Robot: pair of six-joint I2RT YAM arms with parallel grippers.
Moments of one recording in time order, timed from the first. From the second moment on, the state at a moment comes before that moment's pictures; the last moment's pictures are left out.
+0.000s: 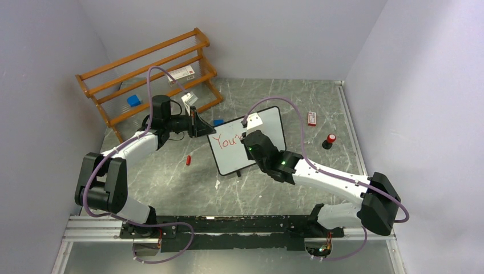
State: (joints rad) left arm -0.23 1.50 0.84 0.23 1.04 -0.19; right arm 0.98 1.27 0.85 -0.13 0.56 0.20
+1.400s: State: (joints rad) left arm -0.23 1.50 0.86 0.20 1.04 -0.18; right arm 0.97 1.17 0.83 -0.19 0.59 0.20
